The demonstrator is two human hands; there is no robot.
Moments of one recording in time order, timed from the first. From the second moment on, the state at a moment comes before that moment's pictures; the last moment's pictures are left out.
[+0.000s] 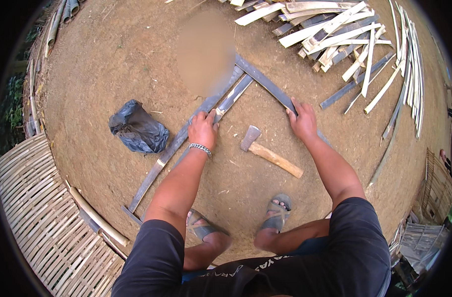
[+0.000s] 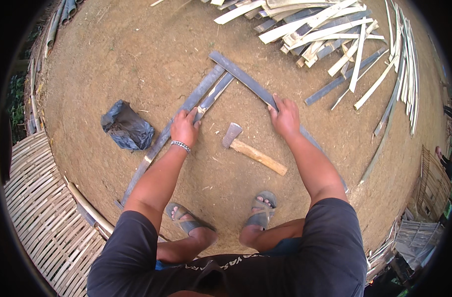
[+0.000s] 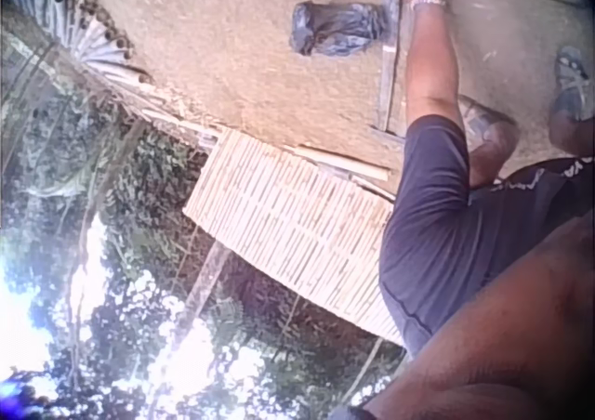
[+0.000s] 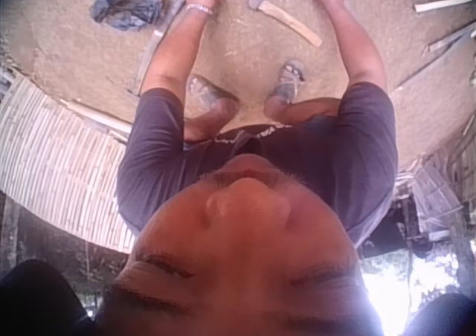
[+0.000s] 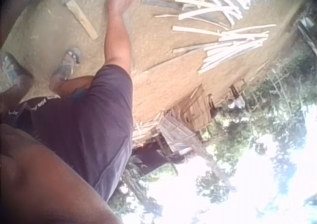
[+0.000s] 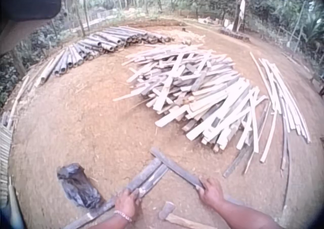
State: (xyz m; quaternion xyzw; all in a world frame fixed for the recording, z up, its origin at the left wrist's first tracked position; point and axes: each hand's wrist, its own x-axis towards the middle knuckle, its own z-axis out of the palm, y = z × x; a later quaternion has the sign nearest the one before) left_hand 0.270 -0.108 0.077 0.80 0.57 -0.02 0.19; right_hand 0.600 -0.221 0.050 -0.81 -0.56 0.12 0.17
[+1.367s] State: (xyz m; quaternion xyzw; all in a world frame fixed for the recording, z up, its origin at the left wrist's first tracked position) left_hand 0.398 0.002 0.085 0.90 0.36 -0.17 0.16; right_hand 0.552 -0.064 0.055 -0.82 -0.52 0.24 -0.04
